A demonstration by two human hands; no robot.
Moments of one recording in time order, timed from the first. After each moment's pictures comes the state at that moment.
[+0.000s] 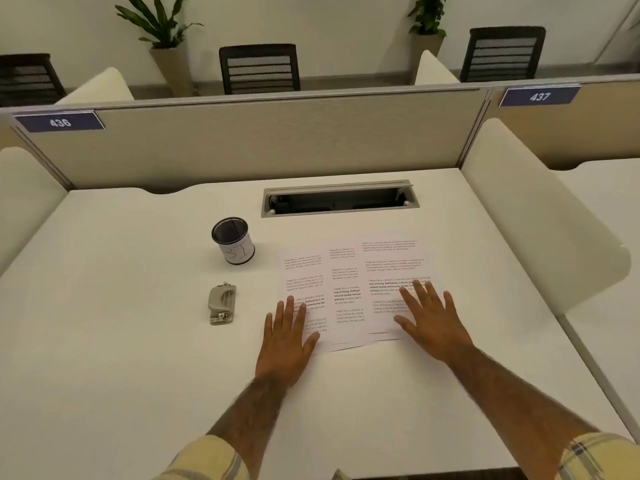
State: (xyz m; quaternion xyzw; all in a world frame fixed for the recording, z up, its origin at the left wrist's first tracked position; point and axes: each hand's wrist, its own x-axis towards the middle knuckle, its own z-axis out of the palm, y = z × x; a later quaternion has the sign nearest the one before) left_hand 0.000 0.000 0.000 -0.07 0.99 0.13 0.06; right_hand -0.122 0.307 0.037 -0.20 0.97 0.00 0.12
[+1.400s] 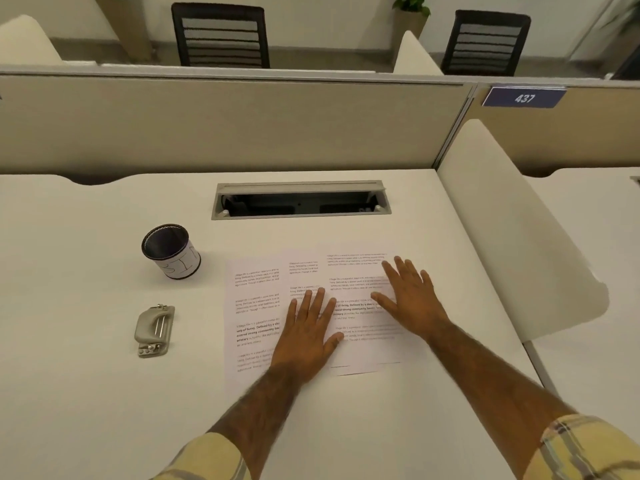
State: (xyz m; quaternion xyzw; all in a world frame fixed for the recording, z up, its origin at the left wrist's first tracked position) left_hand -0.118 0.092 -0.012 0.05 0.99 0.12 0.05; right_hand -0.237 0.323 0.058 -0.17 0.98 -0.04 0.14
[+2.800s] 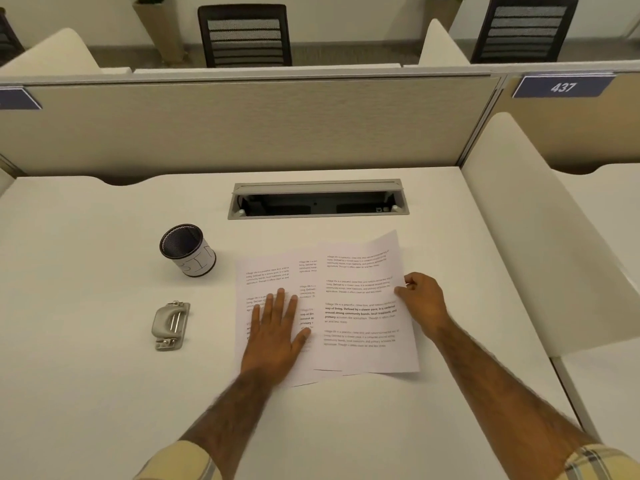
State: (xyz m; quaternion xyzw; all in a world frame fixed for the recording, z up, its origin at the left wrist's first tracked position) left_hand -0.098 0.034 -0.015 -0.08 0.99 0.10 0.07; right_hand -0.262 0.313 0.035 0.09 0.86 -0.48 0.15
